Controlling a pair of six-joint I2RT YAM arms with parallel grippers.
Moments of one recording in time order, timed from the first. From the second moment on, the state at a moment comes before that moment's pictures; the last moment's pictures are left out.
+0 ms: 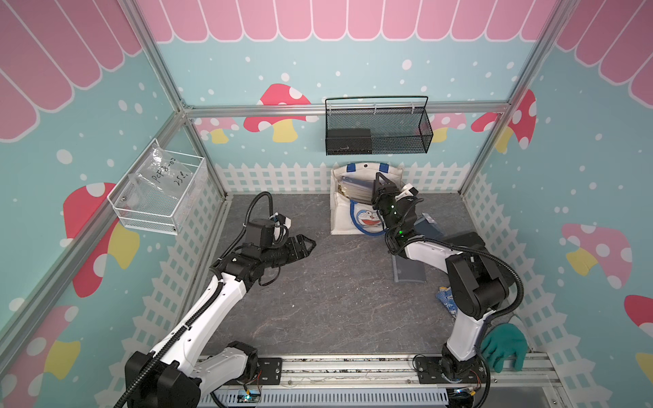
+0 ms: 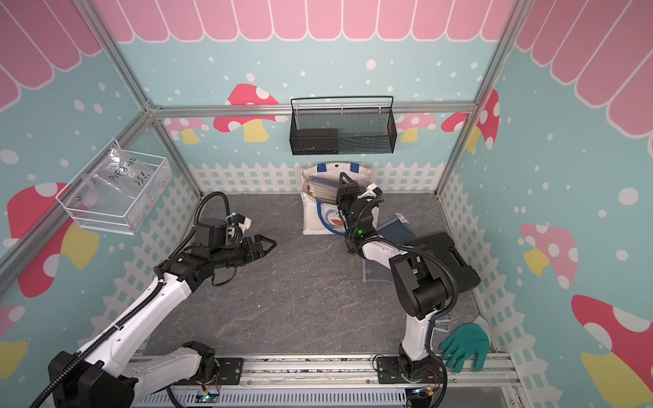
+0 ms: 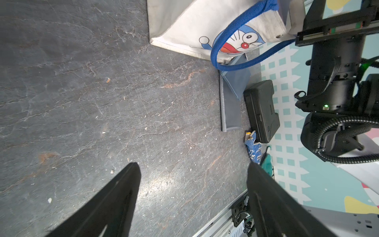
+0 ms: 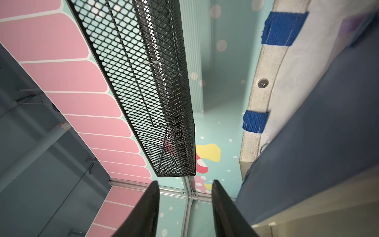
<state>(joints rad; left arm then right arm) -0.30 1.11 0.96 -0.50 0.39 -0.65 0.43 1.84 1.15 0.93 0.17 1.59</state>
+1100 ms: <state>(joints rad) -0.78 1.67 1.20 -0.40 0.26 -0.69 -0.01 1.29 0.75 -0.33 -0.38 0.44</state>
